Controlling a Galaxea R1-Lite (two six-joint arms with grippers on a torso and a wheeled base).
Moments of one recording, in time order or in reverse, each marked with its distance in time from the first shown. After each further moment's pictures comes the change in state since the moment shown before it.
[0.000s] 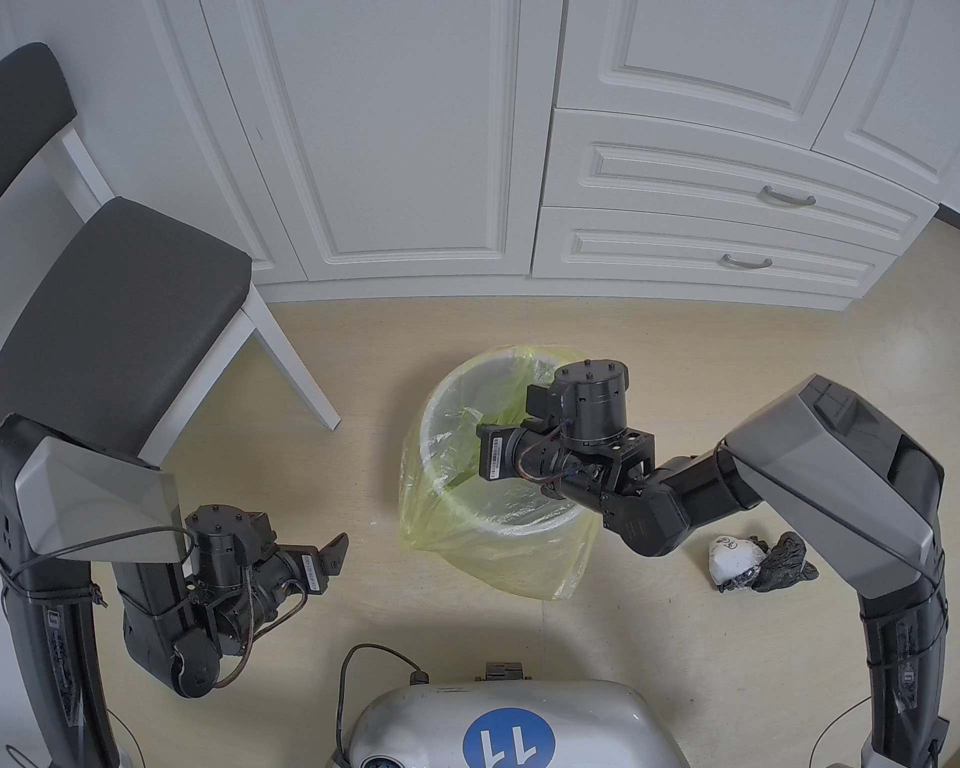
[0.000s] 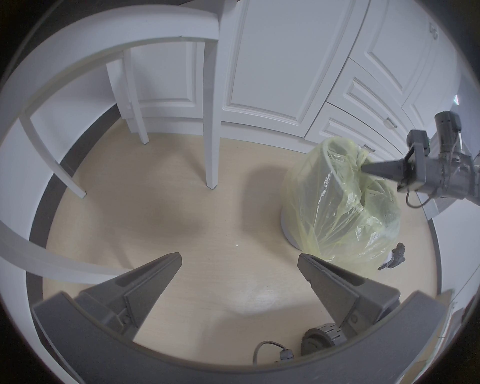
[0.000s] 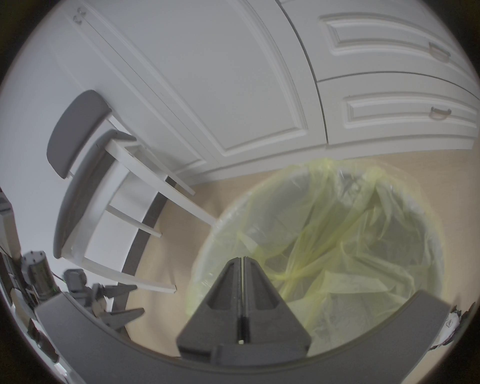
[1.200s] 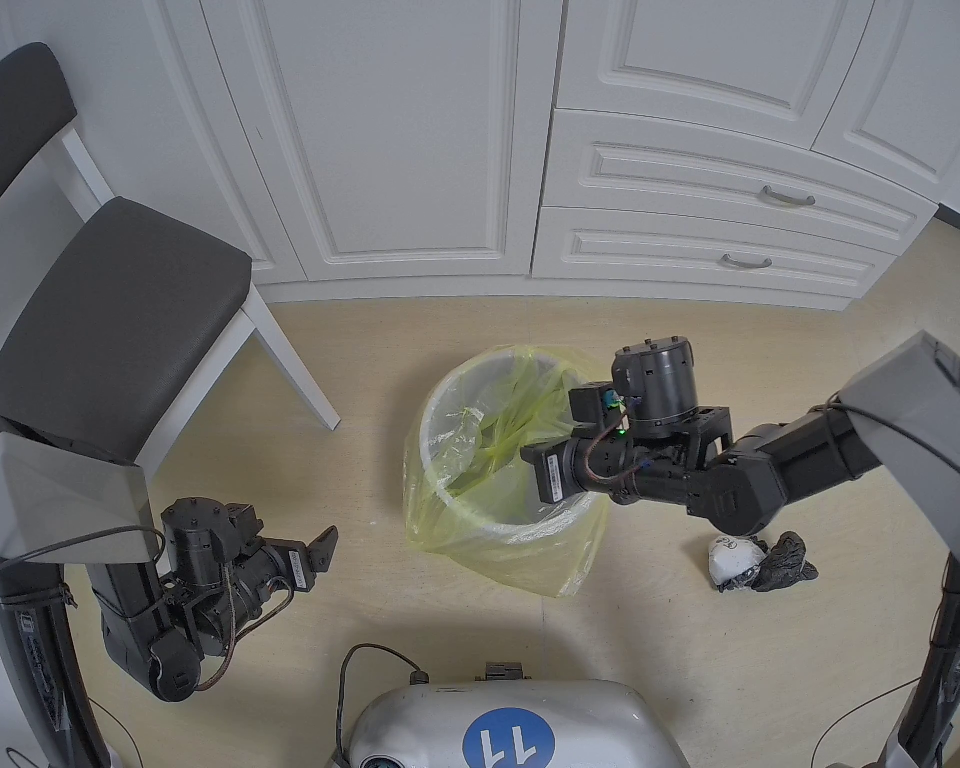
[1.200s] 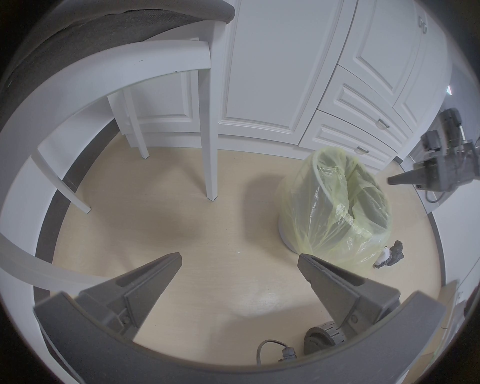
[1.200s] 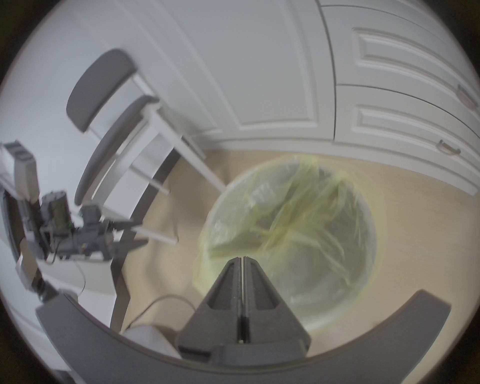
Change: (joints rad) left arm 0.001 -0.099 0.060 0.000 0.004 0.064; right arm -0.038 -0.264 0.228 0.227 0.094 -0.203
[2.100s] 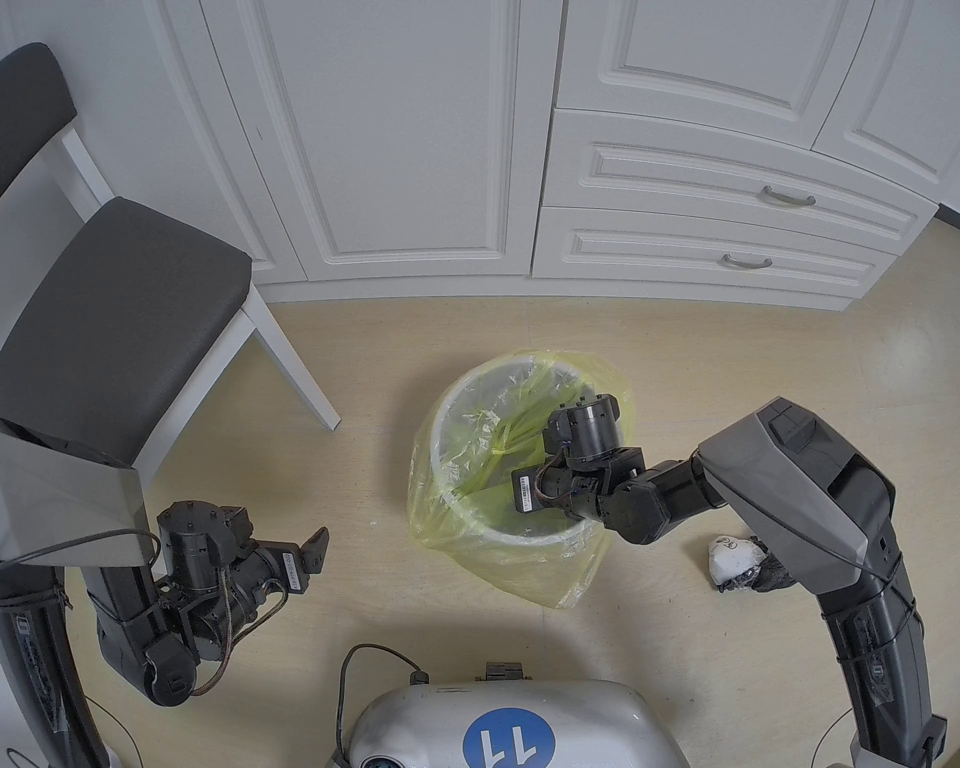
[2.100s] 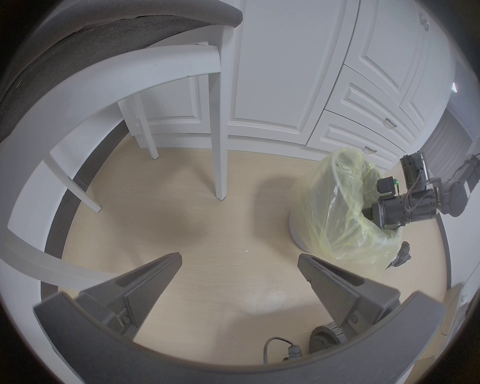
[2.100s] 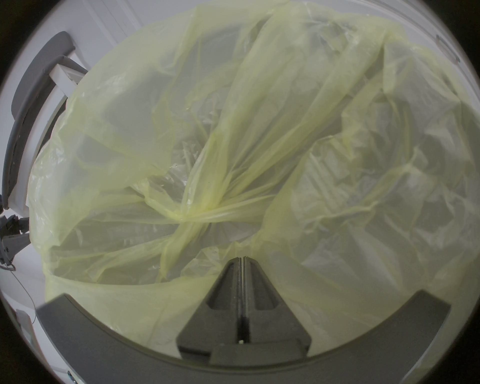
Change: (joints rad) left arm -0.004 -0.017 0.026 0.000 0.059 -0.005; right arm -0.053 0.440 -0.411 0.054 -0.187 0.066
